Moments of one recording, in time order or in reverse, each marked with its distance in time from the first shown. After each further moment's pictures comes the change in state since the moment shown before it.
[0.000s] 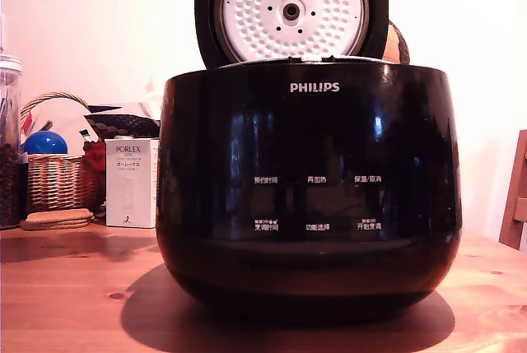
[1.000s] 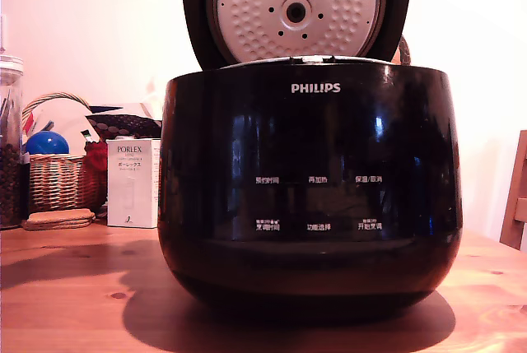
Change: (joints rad) arm -0.224 0.000 0.000 -0.146 -0.136 0.024
